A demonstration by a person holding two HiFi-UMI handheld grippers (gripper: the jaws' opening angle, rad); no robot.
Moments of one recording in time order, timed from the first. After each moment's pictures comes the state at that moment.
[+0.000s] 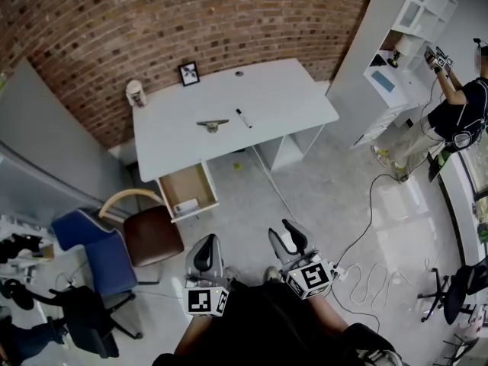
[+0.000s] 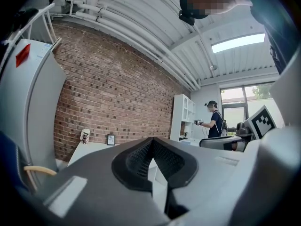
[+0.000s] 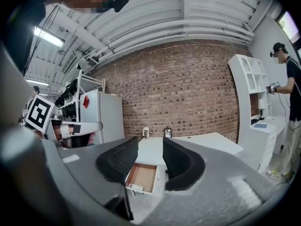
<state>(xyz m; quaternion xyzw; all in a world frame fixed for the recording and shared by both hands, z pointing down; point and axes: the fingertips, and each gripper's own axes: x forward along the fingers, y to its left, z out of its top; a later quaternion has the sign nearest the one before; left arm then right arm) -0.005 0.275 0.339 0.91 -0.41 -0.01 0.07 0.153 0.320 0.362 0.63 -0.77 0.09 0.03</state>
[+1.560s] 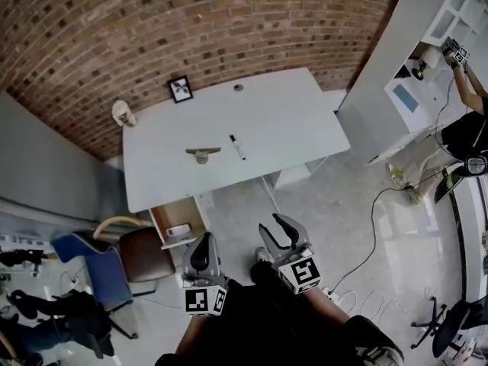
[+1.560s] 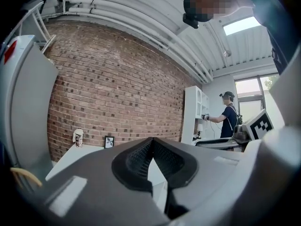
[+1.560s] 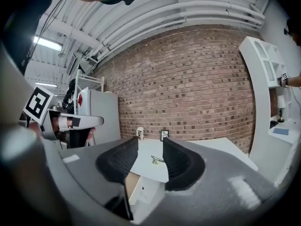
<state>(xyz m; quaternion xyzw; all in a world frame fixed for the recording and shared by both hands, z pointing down) 0.150 0.105 0.339 0.88 -0.46 0.00 0.07 0.297 0.124 0.378 0.57 -0.81 0.08 0.04</state>
